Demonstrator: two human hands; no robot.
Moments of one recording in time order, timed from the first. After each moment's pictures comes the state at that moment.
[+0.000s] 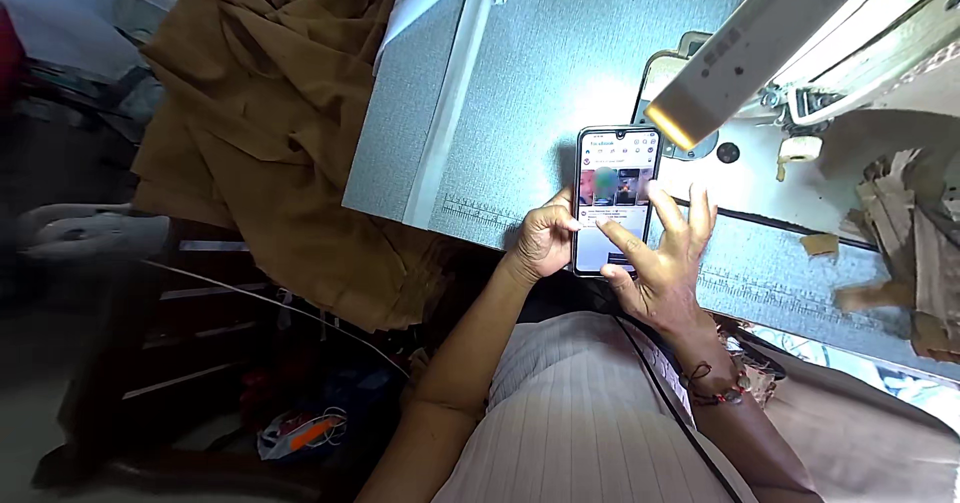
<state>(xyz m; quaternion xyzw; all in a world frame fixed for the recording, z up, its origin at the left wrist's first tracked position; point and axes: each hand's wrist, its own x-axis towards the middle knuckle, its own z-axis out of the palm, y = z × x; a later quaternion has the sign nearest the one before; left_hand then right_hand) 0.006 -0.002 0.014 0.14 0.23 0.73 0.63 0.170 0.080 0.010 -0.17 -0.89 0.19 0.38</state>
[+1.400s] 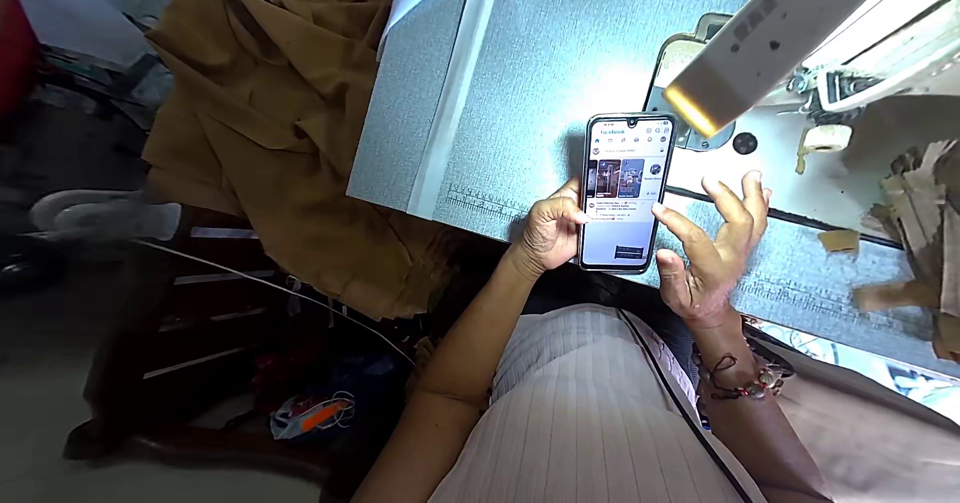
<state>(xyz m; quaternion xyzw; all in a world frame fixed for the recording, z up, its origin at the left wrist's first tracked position) 0.005 -0.002 0.010 0.14 0.23 0.73 0.63 0.189 0.099 -0.001 -0.20 -0.86 0.18 0.44</state>
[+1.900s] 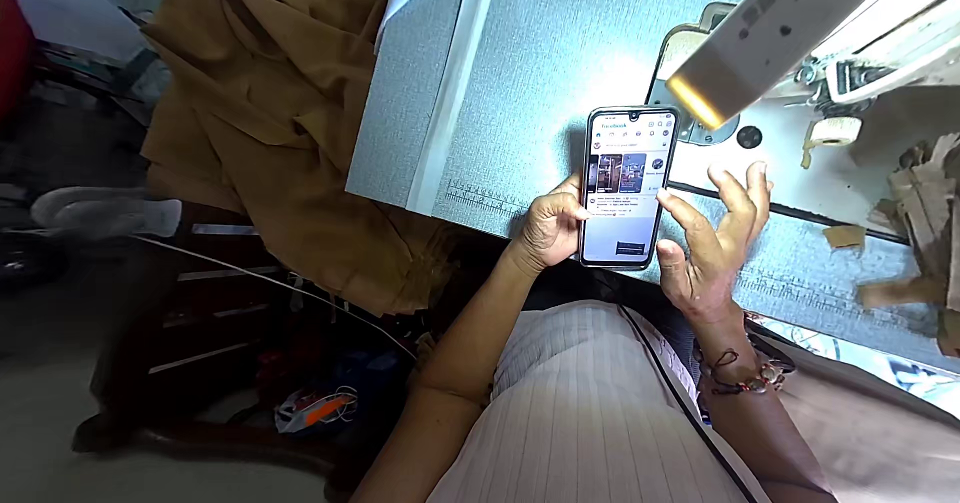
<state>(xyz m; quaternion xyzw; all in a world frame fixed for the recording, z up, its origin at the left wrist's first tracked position) 0.005 -0.001 0.009 0.14 0.22 0.73 0.64 0.188 0.100 0.002 -0.21 -0.87 0.18 0.41</state>
